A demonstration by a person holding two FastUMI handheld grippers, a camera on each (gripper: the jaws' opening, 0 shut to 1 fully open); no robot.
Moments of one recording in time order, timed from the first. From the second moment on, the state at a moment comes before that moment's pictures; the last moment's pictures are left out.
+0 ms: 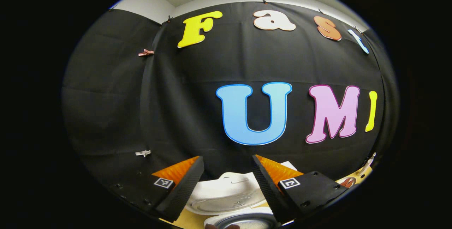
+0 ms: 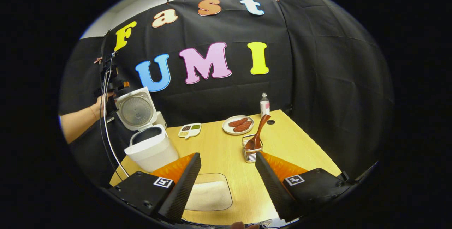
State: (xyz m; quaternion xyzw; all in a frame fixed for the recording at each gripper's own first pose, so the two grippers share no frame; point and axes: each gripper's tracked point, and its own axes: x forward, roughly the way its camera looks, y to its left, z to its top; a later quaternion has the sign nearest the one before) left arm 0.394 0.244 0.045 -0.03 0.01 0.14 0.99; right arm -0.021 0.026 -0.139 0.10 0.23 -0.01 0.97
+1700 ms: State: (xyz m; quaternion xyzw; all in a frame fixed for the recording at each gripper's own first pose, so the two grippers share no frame) left arm 0.263 0.099 -0.170 -0.07 0.19 0.19 0.96; right arm -0.046 -0.047 -0.171 0.10 0.27 0.02 0.96
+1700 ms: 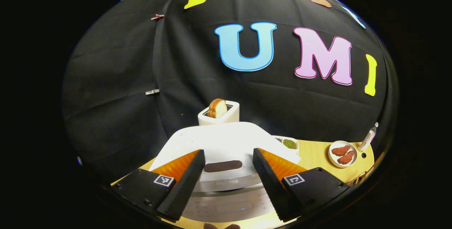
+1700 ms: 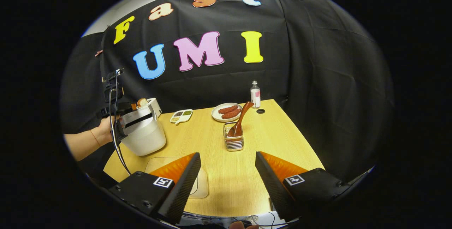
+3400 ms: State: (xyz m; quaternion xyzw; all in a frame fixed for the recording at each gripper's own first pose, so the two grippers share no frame) left arm 0.196 0.060 -0.109 -0.06 0.11 0.11 0.99; right arm -0.037 -0.034 -0.152 0.09 0.25 0.05 0.96
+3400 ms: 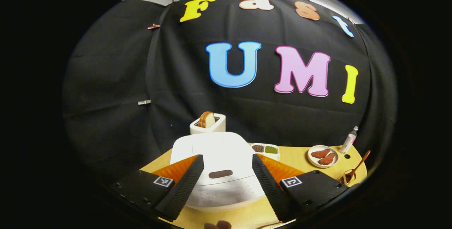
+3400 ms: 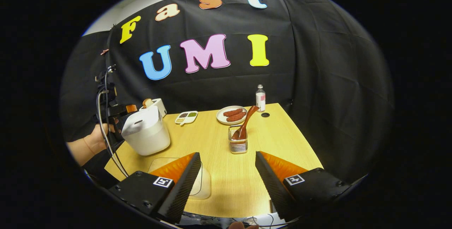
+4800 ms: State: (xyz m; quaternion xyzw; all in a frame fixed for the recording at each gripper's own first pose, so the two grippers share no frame) left arm -0.013 -0.055 -0.037 -0.04 0.04 -0.06 1.00; right arm -0.001 -0.041 -0.064 0.04 0.12 0.06 0.99
